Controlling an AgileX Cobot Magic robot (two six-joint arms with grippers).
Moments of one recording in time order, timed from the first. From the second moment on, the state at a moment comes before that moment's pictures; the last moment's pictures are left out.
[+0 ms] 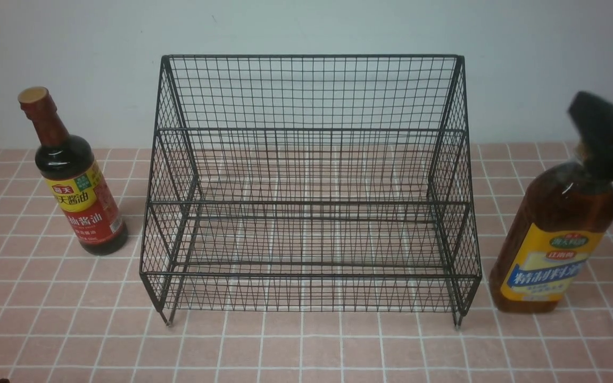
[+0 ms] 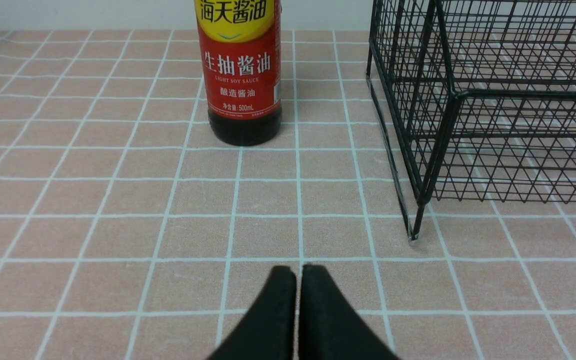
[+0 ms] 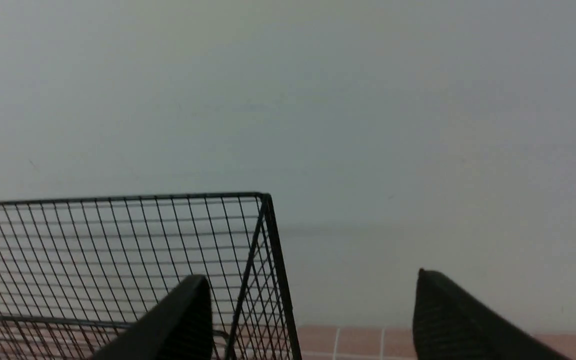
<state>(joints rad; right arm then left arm) 0.13 1.13 -0.56 -0.15 -0.34 0.32 -0.05 -0.01 0.03 0.01 0.38 -0.06</state>
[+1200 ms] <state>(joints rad) 0.28 1.24 -1.26 -0.26 -0.04 0.26 -0.05 -0.01 0.03 0.01 0.38 -0.06</state>
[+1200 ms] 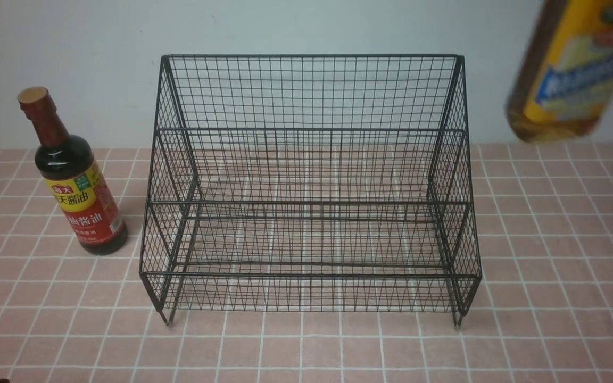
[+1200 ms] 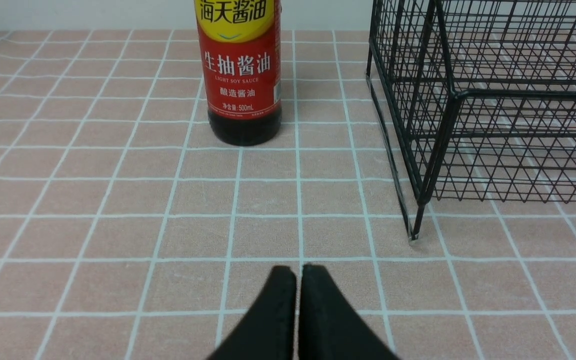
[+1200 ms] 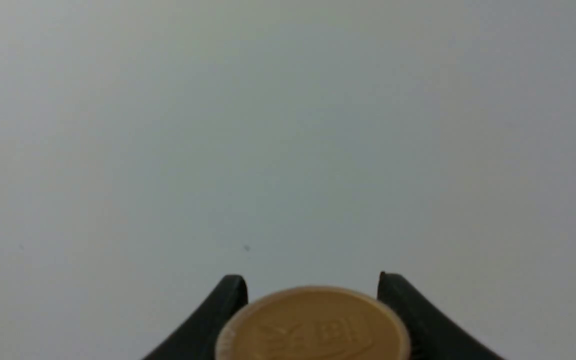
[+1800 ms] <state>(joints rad) 0.38 1.64 -1.58 -0.28 -0.08 0.28 -0.05 -0.01 0.03 0.01 0.38 -0.06</state>
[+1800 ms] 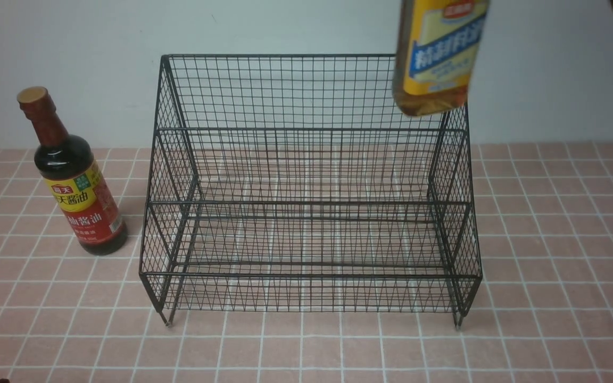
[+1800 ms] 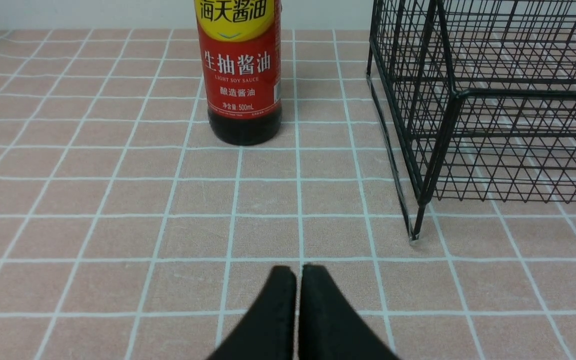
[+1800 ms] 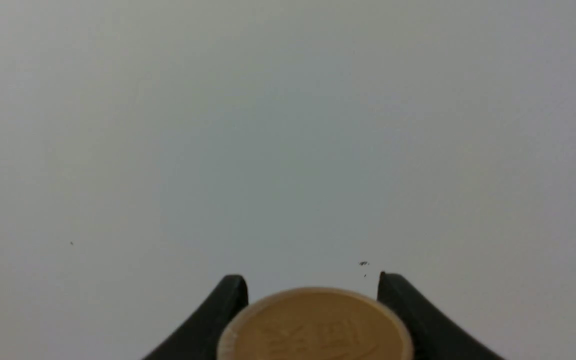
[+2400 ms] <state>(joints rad) 0.38 1.70 -1.60 -0.27 0.16 0.31 -0.05 -0.01 0.03 0.01 0.38 -0.06</state>
